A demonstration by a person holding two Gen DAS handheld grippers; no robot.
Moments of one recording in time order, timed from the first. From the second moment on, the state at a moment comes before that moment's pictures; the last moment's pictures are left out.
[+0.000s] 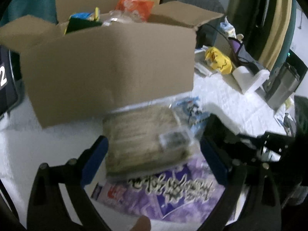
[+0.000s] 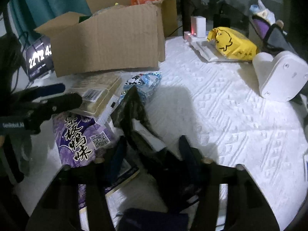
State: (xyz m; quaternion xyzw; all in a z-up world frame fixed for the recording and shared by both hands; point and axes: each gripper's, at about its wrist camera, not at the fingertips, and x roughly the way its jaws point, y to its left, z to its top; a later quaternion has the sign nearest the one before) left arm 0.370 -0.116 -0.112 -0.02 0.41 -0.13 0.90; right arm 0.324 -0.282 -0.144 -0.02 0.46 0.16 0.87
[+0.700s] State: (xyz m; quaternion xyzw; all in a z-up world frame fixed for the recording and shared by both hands) left arm 0.347 -0.116 -0.137 0.07 0.44 -0.08 0.89; right arm 0.322 -0.302 -0.121 0.01 0.43 0.17 0.88
